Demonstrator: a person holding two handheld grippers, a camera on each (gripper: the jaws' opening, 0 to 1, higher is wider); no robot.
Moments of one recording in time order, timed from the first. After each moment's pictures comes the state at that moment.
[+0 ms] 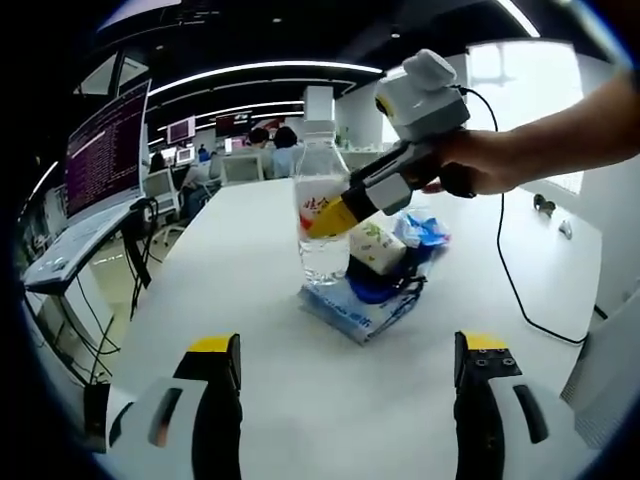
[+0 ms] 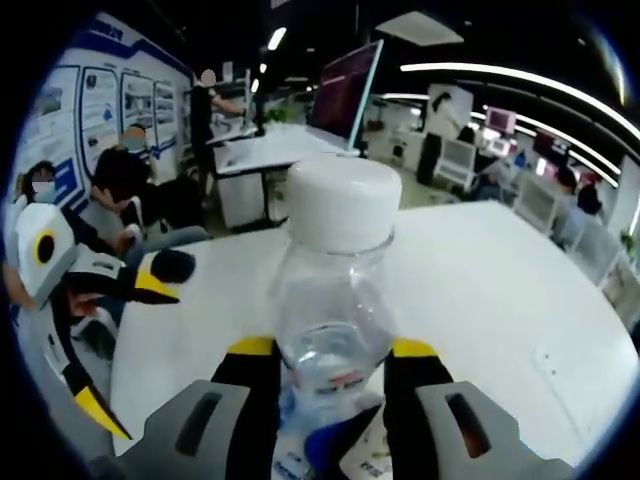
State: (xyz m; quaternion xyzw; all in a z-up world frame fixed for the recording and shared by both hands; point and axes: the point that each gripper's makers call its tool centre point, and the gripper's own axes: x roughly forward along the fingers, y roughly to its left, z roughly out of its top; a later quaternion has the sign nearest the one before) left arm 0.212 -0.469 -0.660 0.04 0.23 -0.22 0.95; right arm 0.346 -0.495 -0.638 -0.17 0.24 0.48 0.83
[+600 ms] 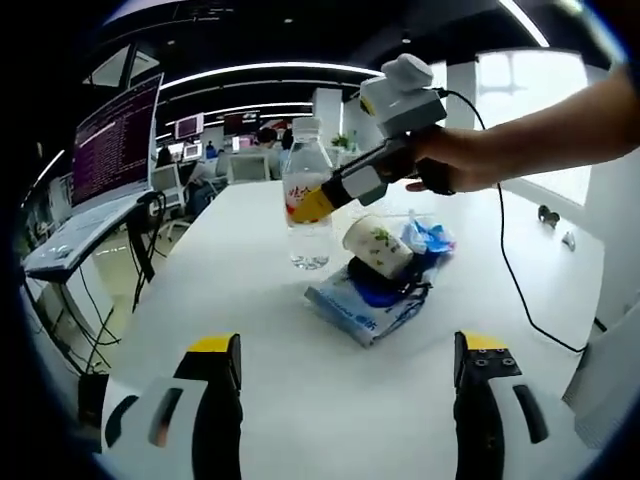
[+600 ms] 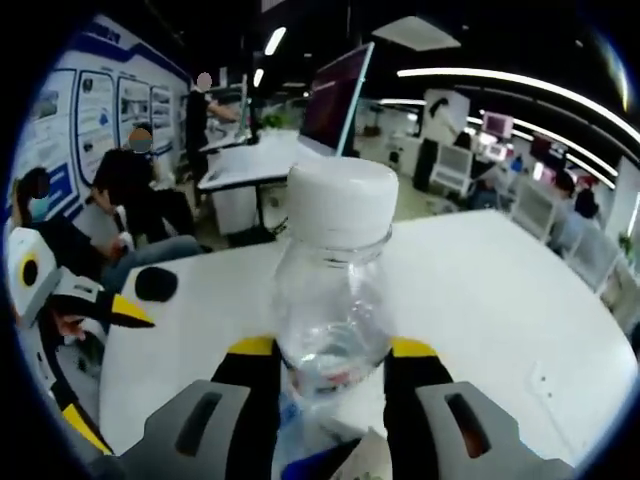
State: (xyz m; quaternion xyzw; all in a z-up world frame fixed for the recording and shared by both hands) left arm 0.215 -0.460 -0.660 0.02 0.22 -0.21 0.95; right arm 0.387 -0.478 -0.630 -0.16 0.23 0.47 0.83
